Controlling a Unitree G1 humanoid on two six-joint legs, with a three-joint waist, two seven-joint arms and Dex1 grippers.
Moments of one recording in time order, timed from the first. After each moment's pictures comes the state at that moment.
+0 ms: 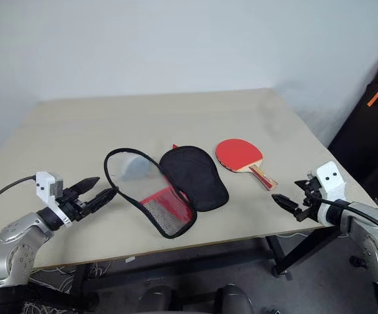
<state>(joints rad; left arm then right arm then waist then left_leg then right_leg) 0.01 0.57 0.33 -0.08 -0.57 0.41 -0.79 0.00 -0.76 -0.26 -0.27 0.47 0.73 0.69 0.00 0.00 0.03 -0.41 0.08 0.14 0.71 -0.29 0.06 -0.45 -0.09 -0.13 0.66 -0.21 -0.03</state>
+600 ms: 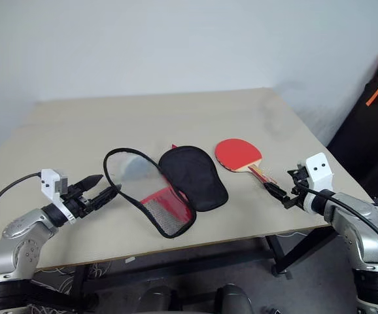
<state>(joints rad) -0.04 0.57 0.30 -0.02 -0.55 0.36 -0.81 -0.15 -0.68 -0.21 -0.22 0.42 0.71 0.58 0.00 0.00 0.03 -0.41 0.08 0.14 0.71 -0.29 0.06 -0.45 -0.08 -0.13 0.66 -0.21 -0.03</state>
